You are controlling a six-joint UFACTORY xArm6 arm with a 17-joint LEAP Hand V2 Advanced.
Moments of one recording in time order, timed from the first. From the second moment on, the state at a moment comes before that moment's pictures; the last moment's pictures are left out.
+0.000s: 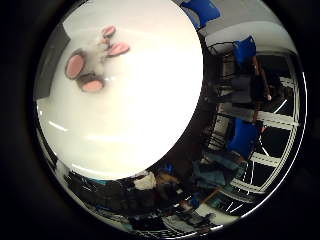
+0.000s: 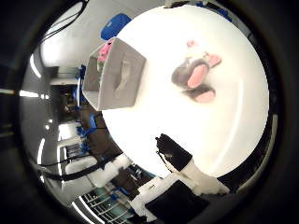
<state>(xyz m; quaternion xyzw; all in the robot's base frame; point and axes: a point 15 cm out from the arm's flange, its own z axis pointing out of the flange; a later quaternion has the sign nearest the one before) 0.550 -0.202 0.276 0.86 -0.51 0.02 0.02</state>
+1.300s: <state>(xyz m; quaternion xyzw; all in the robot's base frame) 0.549 -0.180 0.188 0.85 -0.51 -0.05 0.08</state>
